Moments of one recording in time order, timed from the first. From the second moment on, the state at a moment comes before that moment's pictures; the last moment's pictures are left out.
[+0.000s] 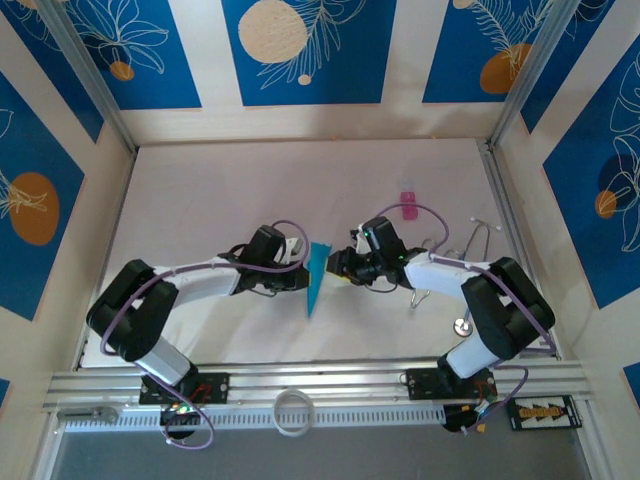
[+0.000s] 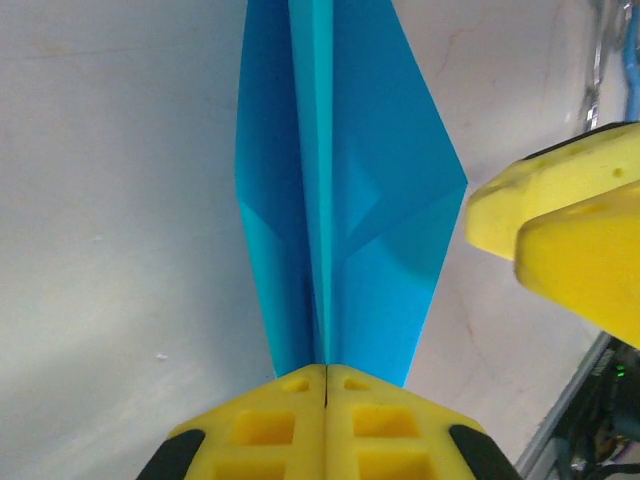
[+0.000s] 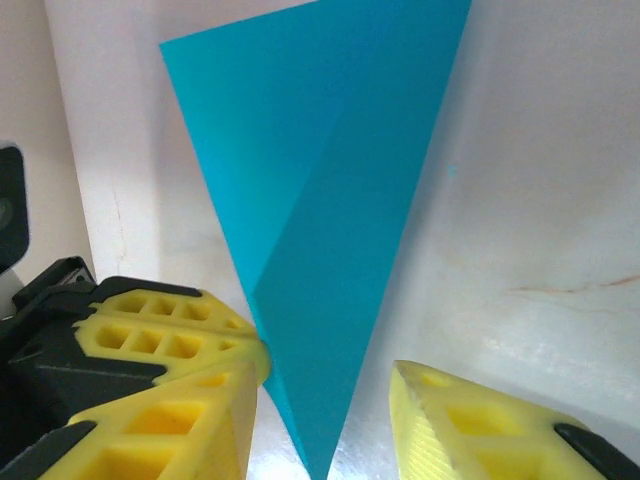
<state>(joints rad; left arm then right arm) -0.66 1.57 0.74 -0.07 0.45 -0.65 0.56 1.53 0.71 -0.01 -0.53 0.88</state>
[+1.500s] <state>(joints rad) -0.68 1.57 0.79 -0.15 0.41 -0.60 0.55 1.71 0.78 -0.04 -0.55 0.92</state>
